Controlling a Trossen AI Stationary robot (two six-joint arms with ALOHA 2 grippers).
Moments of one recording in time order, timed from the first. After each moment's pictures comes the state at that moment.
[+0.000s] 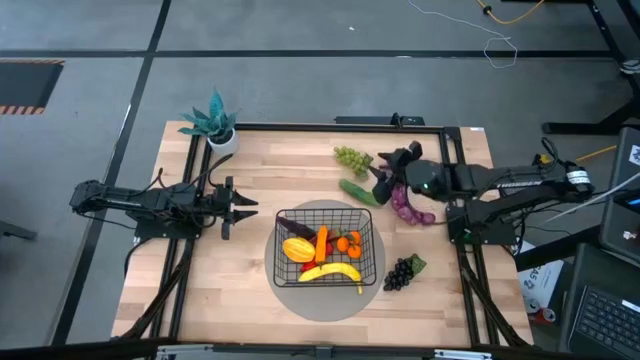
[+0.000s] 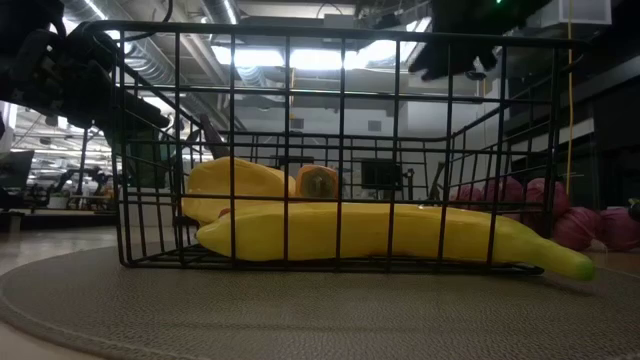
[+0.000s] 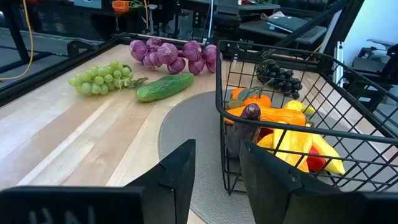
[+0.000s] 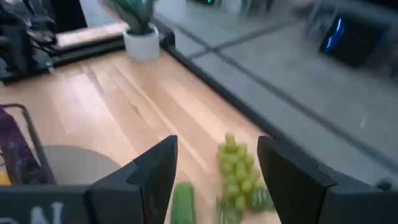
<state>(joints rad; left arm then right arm) -0.06 0.14 0.01 0.04 -0.17 -0.15 0.00 1.08 0.85 -0.30 0.63 0.28</state>
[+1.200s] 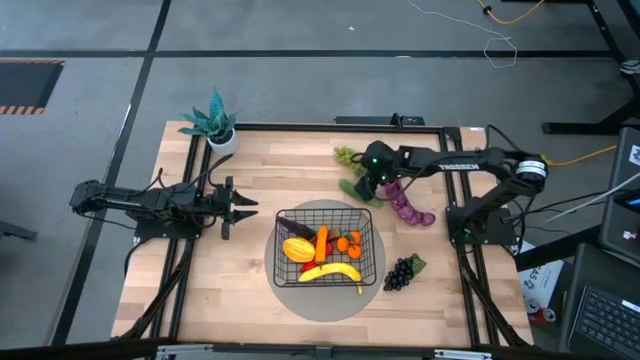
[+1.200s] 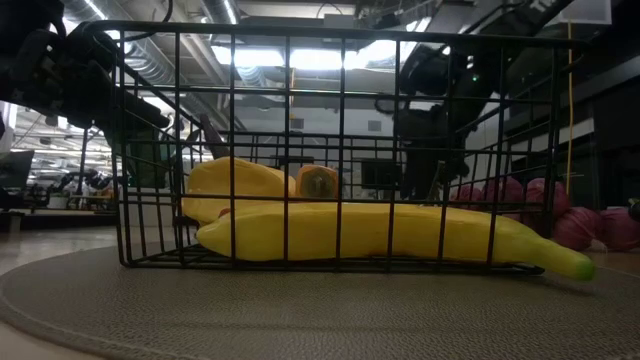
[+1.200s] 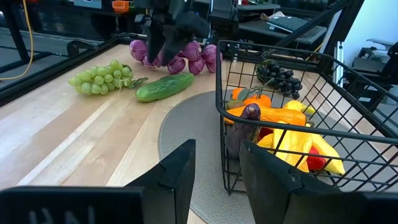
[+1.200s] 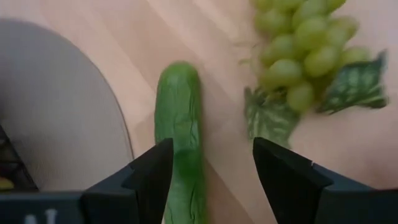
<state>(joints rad) -0.06 0.14 0.01 0.04 -0.17 -0.15 -0.37 1.54 0.85 -0.33 -0.02 0.33</state>
